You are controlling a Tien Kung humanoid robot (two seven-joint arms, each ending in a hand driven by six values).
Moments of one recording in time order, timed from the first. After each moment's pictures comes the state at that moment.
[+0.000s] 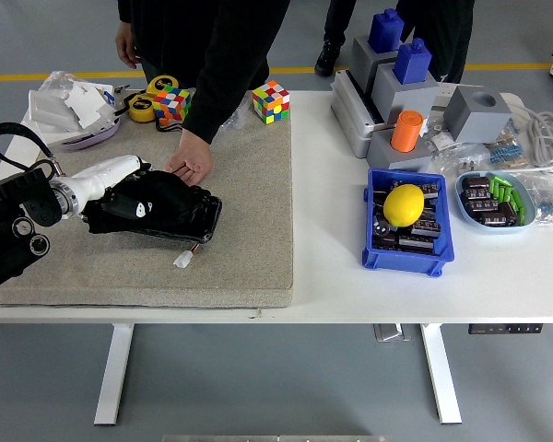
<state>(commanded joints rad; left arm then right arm) -0.78 0.59 -0.46 -1.11 1.39 -0.01 0.10 0.10 -0.44 0.63 0.27 -0.12 0.00 -0.10</state>
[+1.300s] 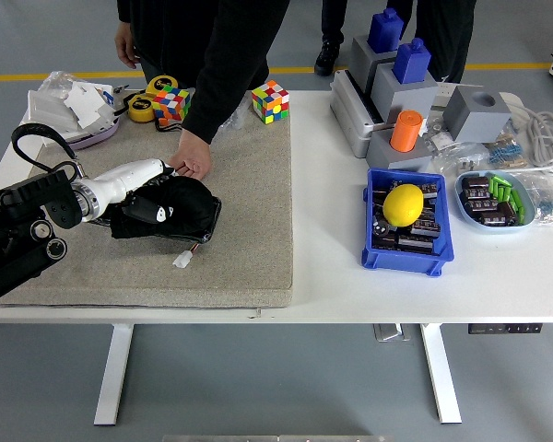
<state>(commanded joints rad) -0.78 0.57 -0.46 -1.15 1.40 -0.01 0.13 0.10 -0.44 0.62 0.26 -0.11 0.00 -0.10</state>
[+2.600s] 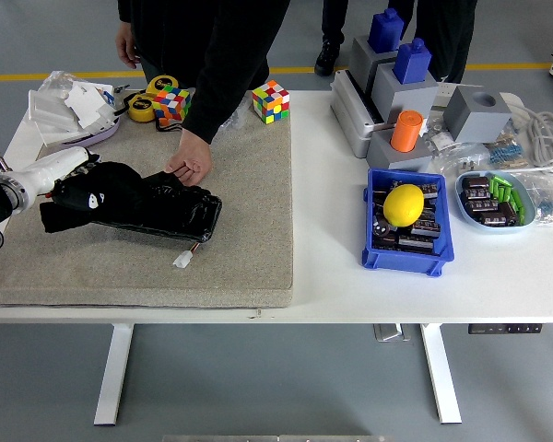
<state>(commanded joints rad) -0.72 0.69 -0.58 -1.07 1.40 -0.02 0.12 0.09 -0.43 0.64 0.26 -0.13 0.00 -0.10</state>
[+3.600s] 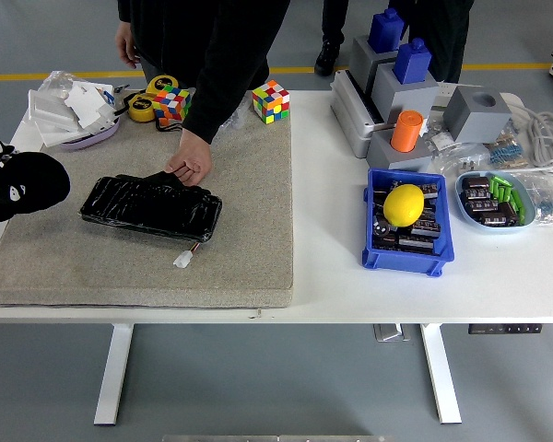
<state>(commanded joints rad) -0.59 0.82 -0.74 -1.01 1.43 -0.02 0.08 0.08 -0.43 0.65 0.27 -0.13 0.00 -0.10</state>
